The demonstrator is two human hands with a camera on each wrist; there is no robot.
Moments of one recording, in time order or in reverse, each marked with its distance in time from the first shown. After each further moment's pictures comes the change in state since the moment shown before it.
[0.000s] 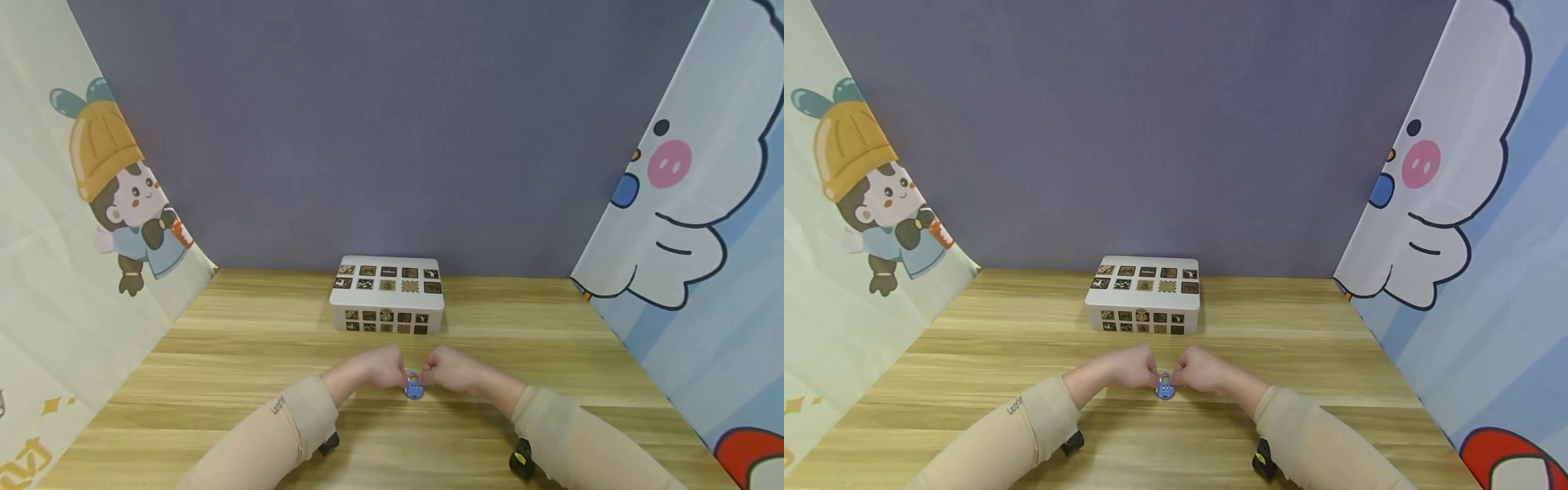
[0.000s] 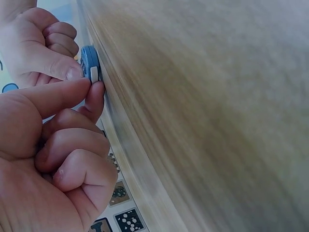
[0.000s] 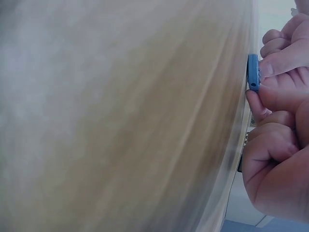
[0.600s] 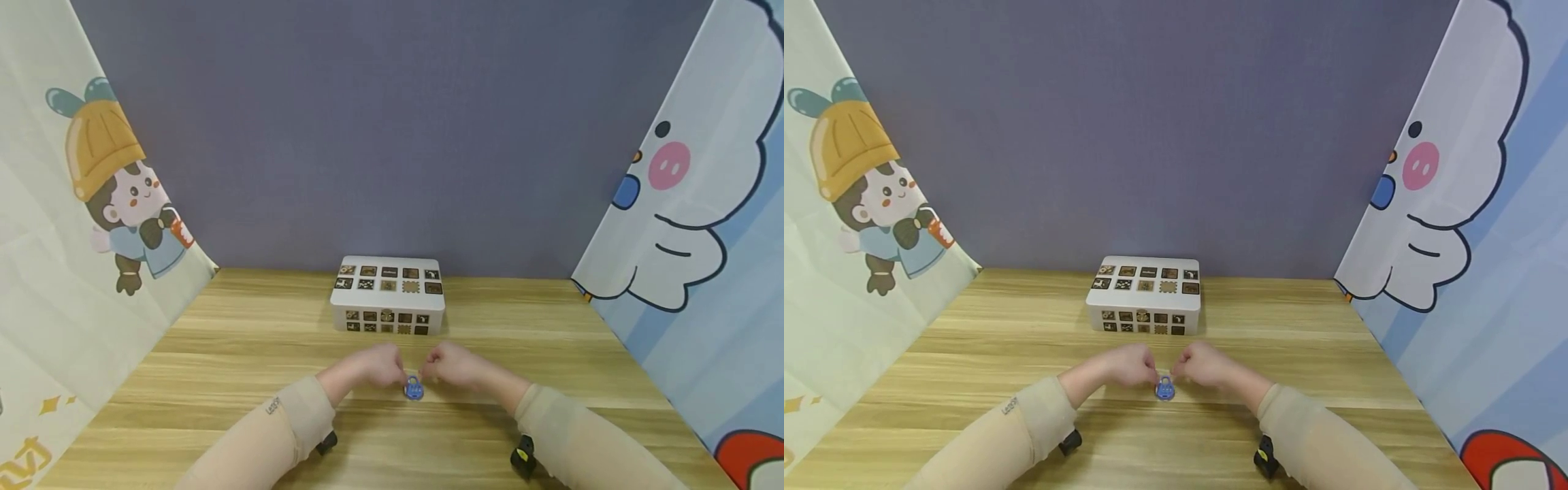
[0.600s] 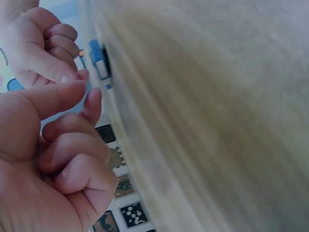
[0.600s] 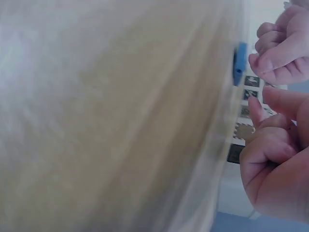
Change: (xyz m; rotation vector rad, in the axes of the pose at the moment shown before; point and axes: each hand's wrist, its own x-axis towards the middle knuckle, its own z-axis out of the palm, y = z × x) left_hand -0.001 -0.008 -0.006 -0.055 0.022 -0.010; right_hand 0.005 0.000 -0.010 0.003 0.005 -0.020
